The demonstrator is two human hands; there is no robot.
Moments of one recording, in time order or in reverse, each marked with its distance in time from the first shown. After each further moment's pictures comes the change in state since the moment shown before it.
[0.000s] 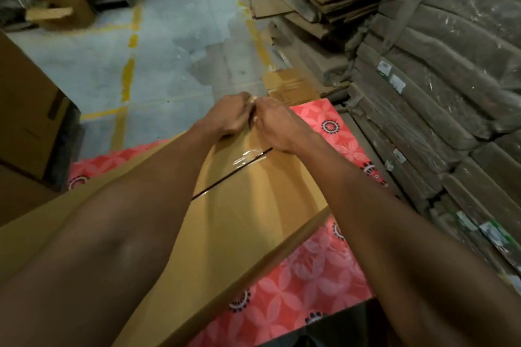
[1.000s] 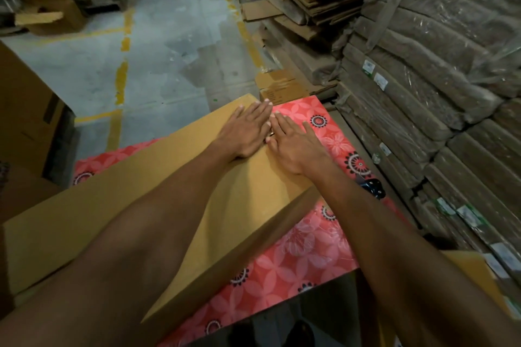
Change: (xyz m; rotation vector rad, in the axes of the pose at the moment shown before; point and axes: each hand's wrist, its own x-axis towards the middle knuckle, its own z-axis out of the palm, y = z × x) left_hand -0.058 0.046 0.030 0.308 -0.089 0.213; right_hand -0.099 -0.001 -0.004 -0.163 -0.170 0.189
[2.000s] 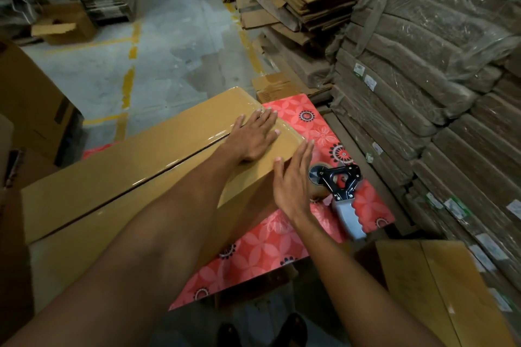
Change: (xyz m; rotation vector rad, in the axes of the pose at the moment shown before) left_hand -0.046 0.079 0.003 -0.078 -0.085 -0.046; right_hand -0.127 -0.021 0.072 0.761 0.463 0.336
